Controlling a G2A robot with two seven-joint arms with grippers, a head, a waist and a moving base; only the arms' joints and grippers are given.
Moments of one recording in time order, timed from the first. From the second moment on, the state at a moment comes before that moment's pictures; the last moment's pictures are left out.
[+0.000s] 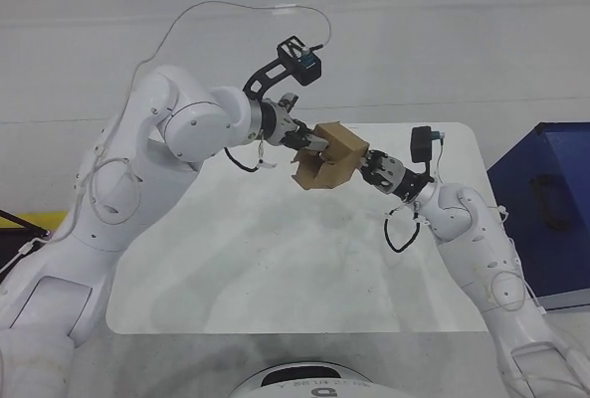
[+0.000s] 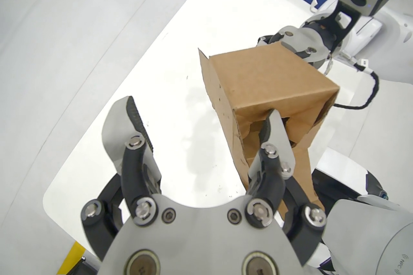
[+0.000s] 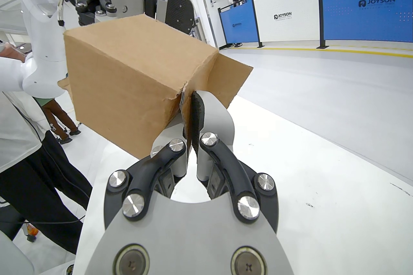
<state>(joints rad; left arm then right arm) 0.53 -1.17 -0.82 -1.66 0.56 -0.14 -1.19 -1.14 -1.14 1.22 -1.29 -0.64 -0.98 0.04</state>
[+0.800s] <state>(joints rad) 0.62 -1.14 -0.95 -1.75 0.42 -0.24 -1.20 -1.13 -1.14 1.23 -1.27 -0.63 -0.98 0.05</state>
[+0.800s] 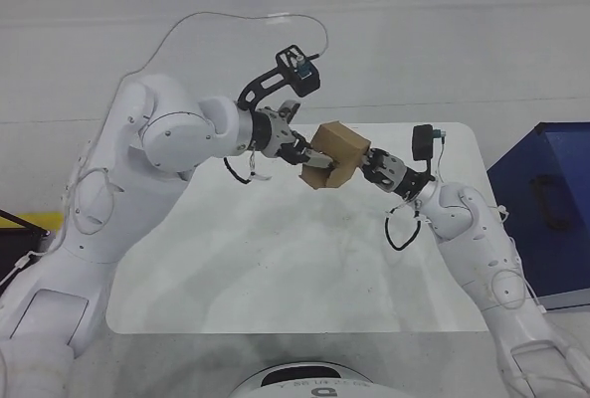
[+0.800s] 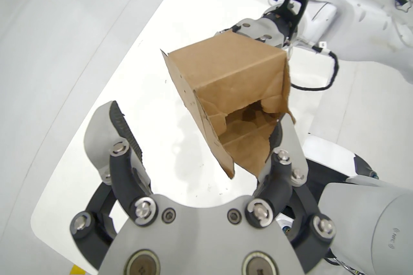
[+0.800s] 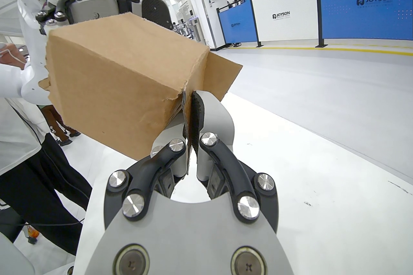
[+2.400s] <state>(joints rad) 0.98 -1.07 -1.14 -1.83 0.46 -0.21 -0.98 -1.19 -1.14 1.24 -1.35 -0.70 -0.93 0.02</state>
